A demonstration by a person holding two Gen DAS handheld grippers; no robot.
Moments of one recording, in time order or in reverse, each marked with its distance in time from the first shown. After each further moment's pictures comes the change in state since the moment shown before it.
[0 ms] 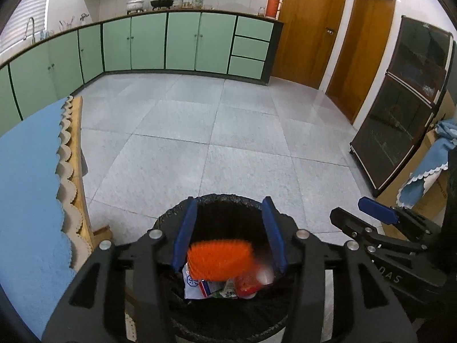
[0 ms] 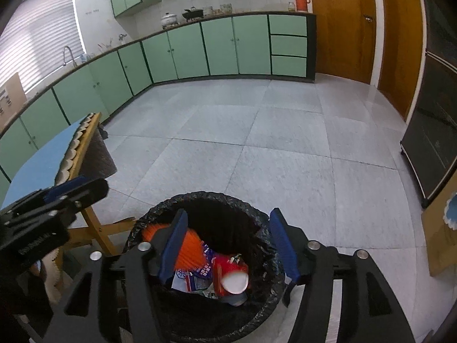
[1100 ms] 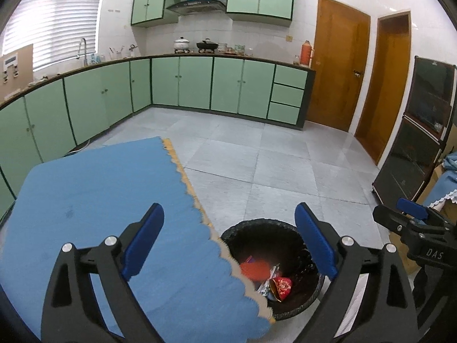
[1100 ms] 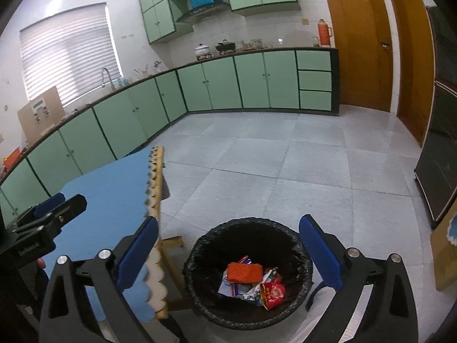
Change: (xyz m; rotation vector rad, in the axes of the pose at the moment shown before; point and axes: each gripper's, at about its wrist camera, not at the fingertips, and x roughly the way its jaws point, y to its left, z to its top) left arm -0.214 0.044 -0.007 -0.068 -0.217 0.194; right arm -0.154 0.074 0.013 -0.066 -0.161 0.161
